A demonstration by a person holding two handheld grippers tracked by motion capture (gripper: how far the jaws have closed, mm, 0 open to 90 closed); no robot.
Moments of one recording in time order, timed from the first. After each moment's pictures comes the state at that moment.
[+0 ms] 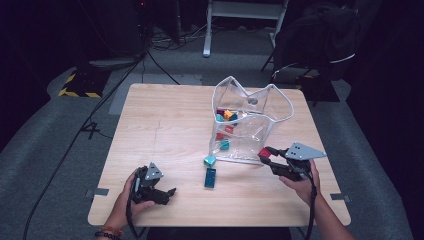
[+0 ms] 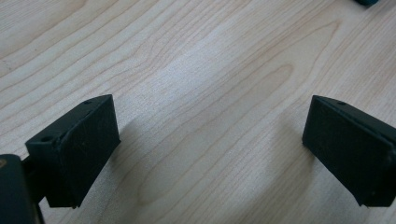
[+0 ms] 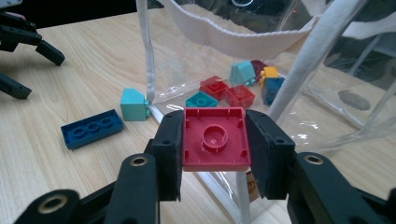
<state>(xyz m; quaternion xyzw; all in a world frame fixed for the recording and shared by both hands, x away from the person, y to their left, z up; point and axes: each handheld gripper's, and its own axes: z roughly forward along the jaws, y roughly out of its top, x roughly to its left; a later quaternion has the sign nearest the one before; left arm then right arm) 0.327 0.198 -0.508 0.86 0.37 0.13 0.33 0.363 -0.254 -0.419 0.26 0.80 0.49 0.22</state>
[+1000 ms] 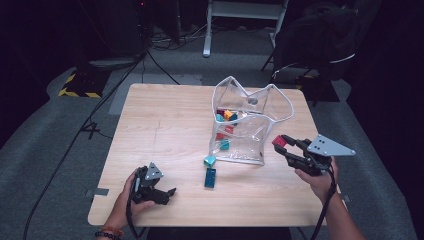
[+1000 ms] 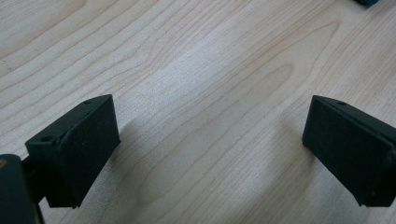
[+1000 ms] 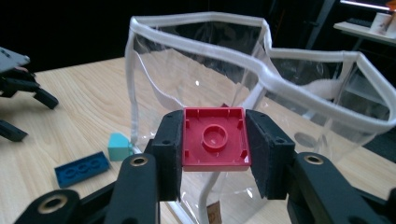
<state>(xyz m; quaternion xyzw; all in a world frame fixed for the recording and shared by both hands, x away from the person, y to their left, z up) 0.327 0.198 -0.508 0.86 0.37 0.13 0.33 0.351 -0.279 -0.368 0.25 0.76 0.53 0.27</state>
